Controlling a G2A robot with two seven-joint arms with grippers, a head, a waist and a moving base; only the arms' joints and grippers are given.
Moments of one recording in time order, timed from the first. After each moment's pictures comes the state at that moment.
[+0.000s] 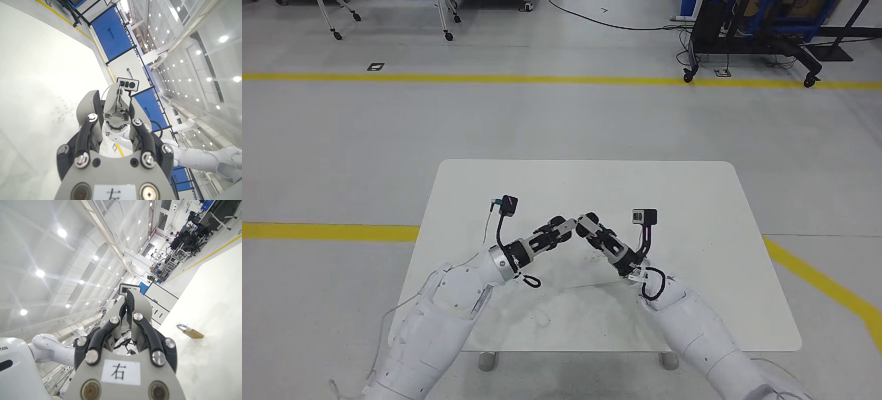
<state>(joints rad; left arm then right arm) 1.25 -1.25 -1.09 -1.47 0.00 -0.34 -0.55 -1.15 -1.33 0.94 -0.97 0.34 -1.01 0.39</state>
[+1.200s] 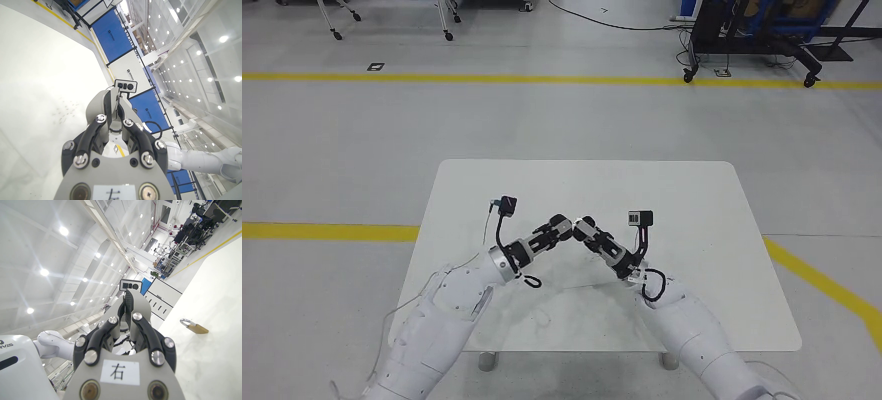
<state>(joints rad) 1.26 -1.25 -1.10 -1.48 0.02 -0.35 -0.50 -1.17 -1.38 1.01 -0.93 0.39 -1.01 0.56</state>
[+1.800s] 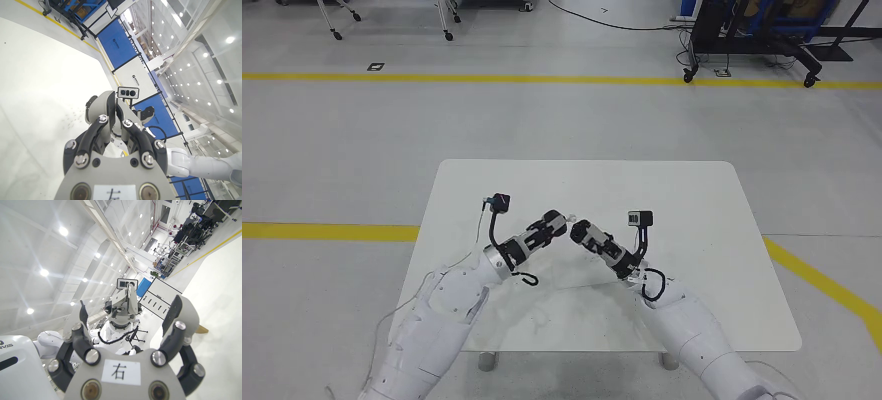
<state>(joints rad) 1.29 -1.23 -1.13 -1.54 0.13 -0.34 -0.49 -1.16 -1.37 1.01 -0.94 0.37 -1.00 0.58</state>
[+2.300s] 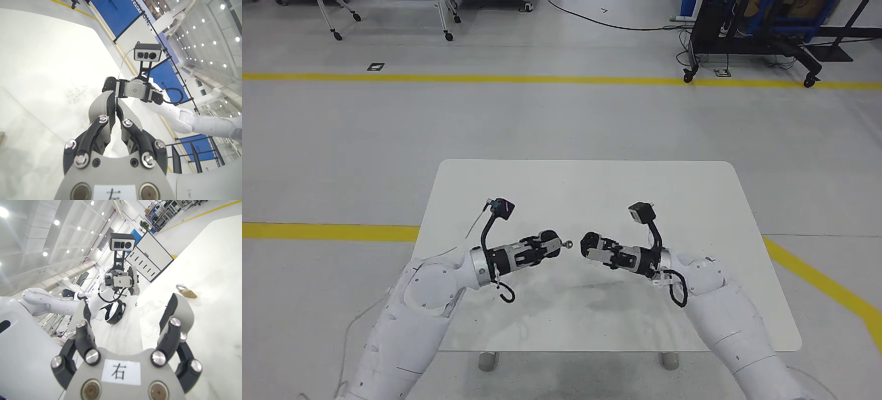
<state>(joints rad) 1.29 -1.18 -1.21 -1.60 0.12 -0.42 -0.86 -1.24 -1.23 1.19 -1.25 0.25 -0.81 1.01</state>
